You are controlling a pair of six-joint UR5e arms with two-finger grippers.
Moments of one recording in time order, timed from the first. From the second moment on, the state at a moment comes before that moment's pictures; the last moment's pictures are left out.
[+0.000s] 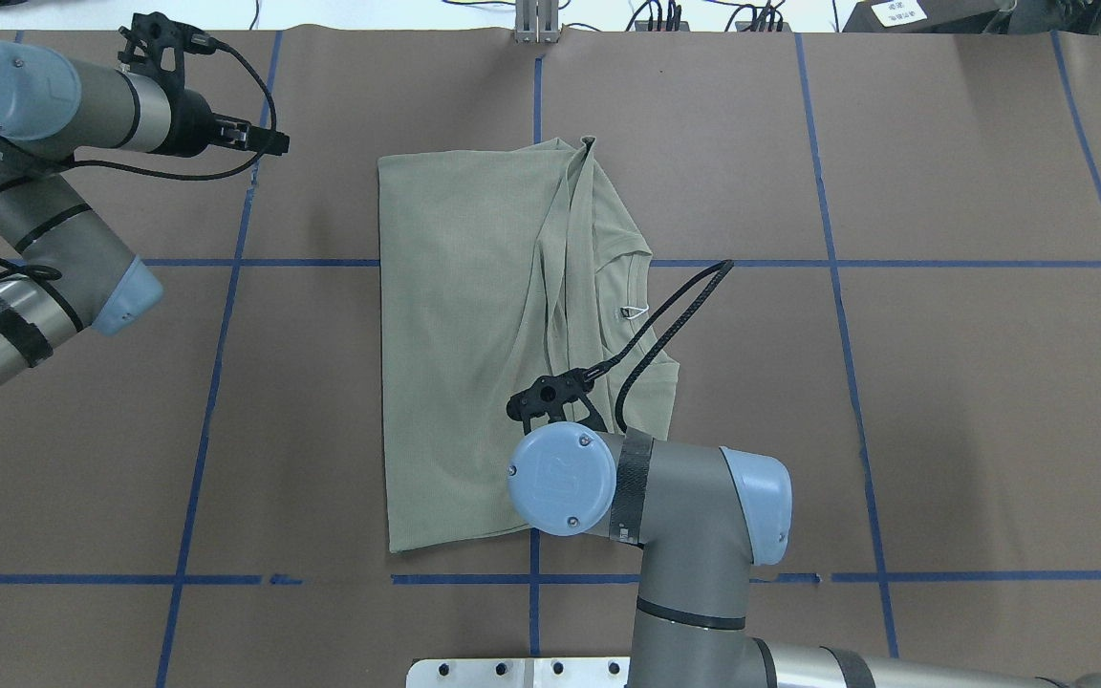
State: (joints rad) left arm -0.95 -2.10 -1.18 -2.56 -1.90 -0.76; right arm 0.24 -0.90 1.74 -1.79 1.56 1.01
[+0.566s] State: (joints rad) left arm -0.94 -2.10 -1.18 -2.56 -1.90 -0.76; right arm 0.25 -0.91 1.76 -1.81 1.55 1.01
